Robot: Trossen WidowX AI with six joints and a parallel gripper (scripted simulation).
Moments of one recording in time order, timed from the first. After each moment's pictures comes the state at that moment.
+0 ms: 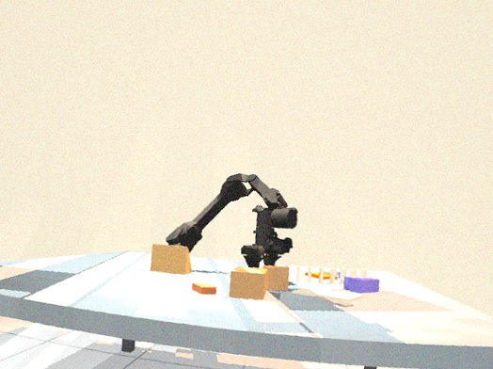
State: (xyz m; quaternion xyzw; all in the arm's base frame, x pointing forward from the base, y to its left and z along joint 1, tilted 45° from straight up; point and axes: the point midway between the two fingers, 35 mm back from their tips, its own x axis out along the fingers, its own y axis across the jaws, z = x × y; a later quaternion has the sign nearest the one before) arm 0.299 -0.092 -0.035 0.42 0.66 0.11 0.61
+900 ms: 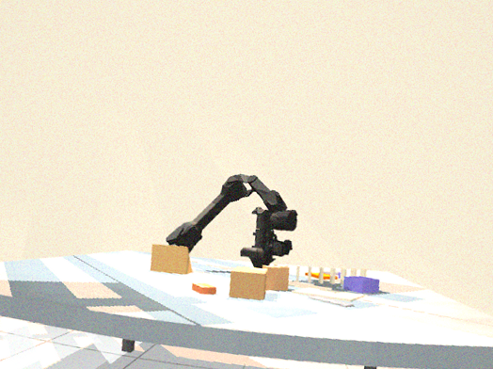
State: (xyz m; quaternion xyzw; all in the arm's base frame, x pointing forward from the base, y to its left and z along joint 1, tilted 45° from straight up) arm 0.299 -0.087 -0.039 0.43 0.67 0.11 0.60
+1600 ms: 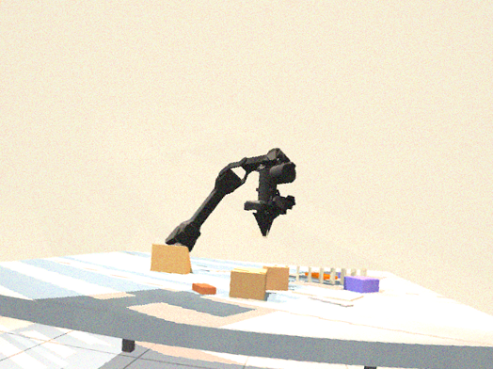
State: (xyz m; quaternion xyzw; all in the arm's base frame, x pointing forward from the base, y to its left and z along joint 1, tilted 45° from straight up) arm 0.287 -0.186 0.054 0.42 0.66 0.10 0.61
